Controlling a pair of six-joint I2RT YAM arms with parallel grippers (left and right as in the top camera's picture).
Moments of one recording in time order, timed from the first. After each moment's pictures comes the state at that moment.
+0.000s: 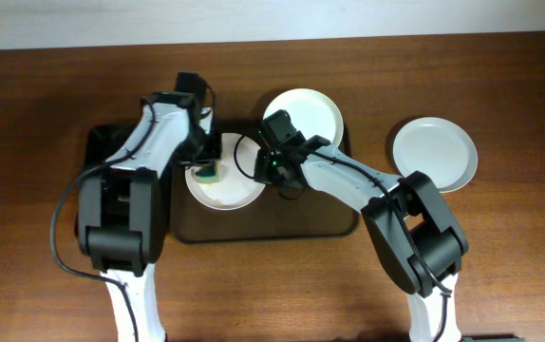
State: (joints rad) left arm -0.17 2.19 1.66 -0.96 0.07 -0.16; right arm 0.58 2.11 1.41 -0.44 -0.14 0.76
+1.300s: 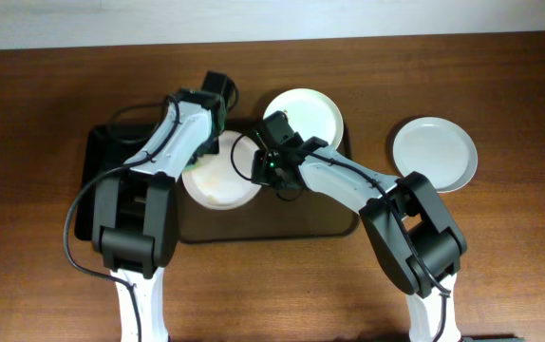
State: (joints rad) left arm -0.27 2.19 1.73 -1.01 -0.52 -0.35; right arm 0.58 2.11 1.41 -0.43 -0.16 0.75
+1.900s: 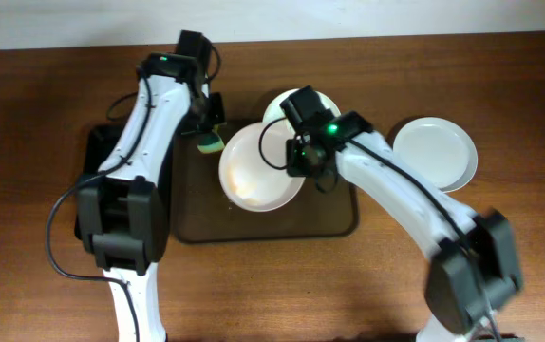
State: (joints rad) left arm -0.19 2.20 2.01 -1.18 0.06 -0.36; right arm 0.54 1.80 1.51 -0.93 0.11 0.52
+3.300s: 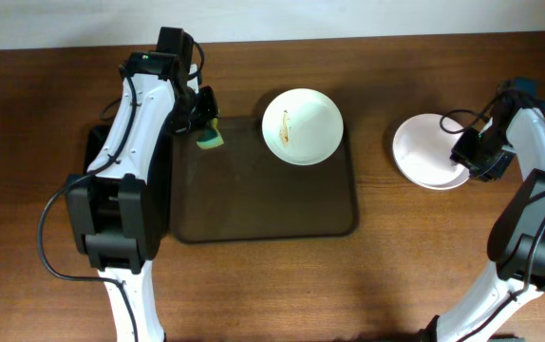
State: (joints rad) left arm -0.15 2.20 2.01 -1.16 0.18 -0.36; right arm -0.37 2.03 1.56 -1.02 -0.08 0.30
